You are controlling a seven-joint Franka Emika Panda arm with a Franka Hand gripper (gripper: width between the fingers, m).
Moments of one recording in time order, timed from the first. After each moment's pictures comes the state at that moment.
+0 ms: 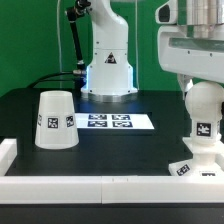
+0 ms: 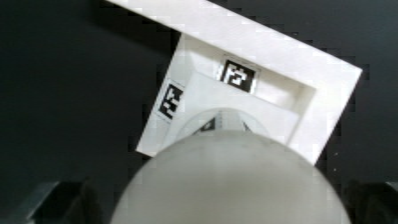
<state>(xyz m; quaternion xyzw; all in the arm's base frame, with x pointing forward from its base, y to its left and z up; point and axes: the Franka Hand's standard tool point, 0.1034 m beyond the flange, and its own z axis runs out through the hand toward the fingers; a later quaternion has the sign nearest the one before) 0.606 0.103 0.116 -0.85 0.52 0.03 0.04</state>
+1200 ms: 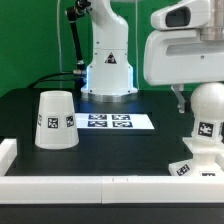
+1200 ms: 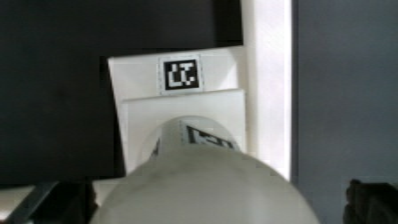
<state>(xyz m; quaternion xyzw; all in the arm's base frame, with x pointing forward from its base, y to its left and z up) 0.603 0.111 0.111 -1.00 -0.04 0.00 0.04</state>
